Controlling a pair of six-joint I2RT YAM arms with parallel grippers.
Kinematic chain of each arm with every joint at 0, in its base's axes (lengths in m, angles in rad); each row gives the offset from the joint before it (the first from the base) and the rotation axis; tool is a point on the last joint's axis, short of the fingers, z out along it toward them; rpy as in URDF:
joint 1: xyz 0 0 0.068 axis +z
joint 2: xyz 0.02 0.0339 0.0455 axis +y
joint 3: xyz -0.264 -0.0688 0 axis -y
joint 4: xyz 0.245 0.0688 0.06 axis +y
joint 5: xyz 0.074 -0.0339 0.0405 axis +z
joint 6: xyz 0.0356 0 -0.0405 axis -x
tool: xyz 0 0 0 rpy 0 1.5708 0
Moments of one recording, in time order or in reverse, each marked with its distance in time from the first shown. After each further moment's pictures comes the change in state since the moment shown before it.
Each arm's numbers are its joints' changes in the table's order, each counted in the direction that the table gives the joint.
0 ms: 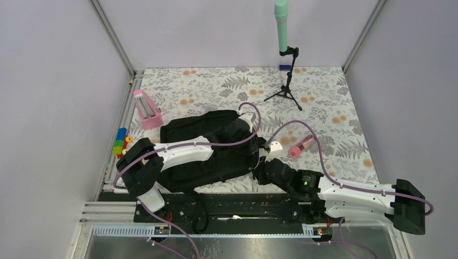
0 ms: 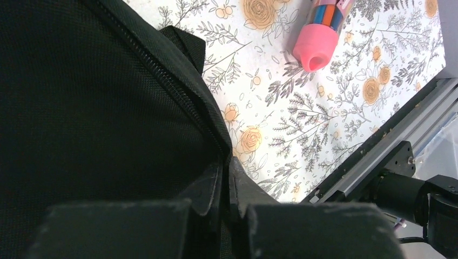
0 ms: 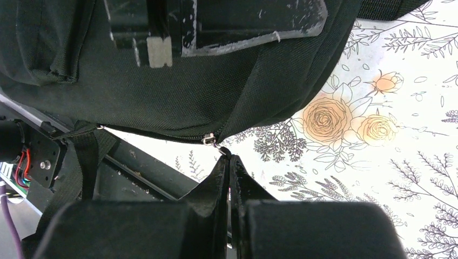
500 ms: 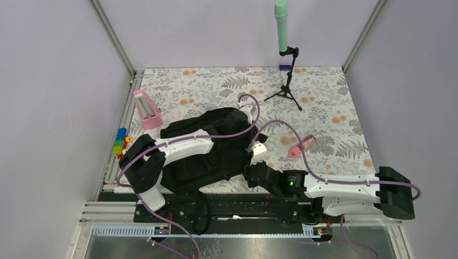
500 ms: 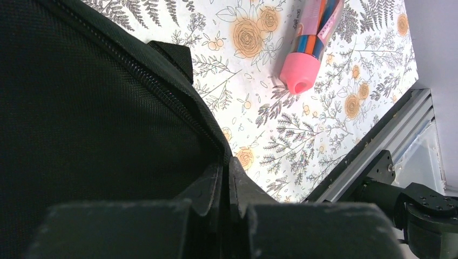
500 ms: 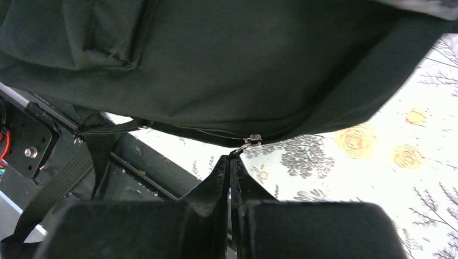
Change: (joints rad) left arm 0.071 0.041 0.073 -0.014 -0.077 -0.027; right arm 0.118 0.153 0.114 -0.010 -0.091 0.077
